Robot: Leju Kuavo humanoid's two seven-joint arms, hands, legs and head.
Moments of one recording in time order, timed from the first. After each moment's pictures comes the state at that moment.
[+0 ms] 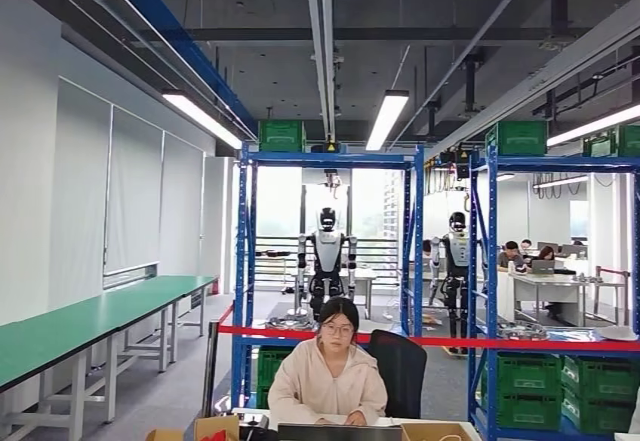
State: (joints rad) left arm -0.08 0.03 1.33 -0.23 -1.12 -0.11 -0.30; right arm -0.34 -0.10 0.54 -1.84 -0.22 0.56 -0.50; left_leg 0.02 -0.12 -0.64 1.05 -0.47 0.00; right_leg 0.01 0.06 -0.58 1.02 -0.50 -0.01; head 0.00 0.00
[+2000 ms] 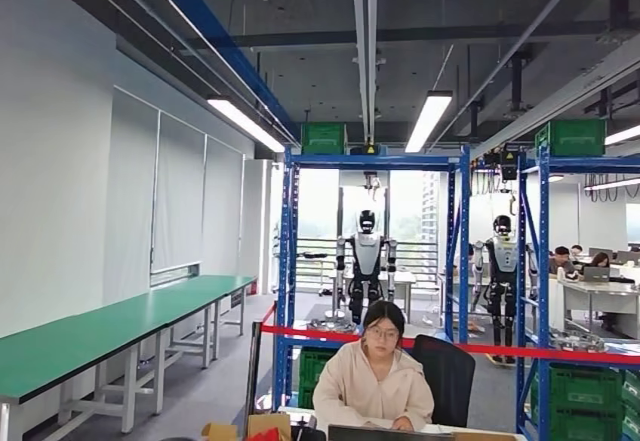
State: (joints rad) left arm -0.10 0.03 1.27 -0.23 -1.20 -0.15 -0.34; right arm -0.57 -0.04 0.54 -1.63 1.52 -0.36 -0.22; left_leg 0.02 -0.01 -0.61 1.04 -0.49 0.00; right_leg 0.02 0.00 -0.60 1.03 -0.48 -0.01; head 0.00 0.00
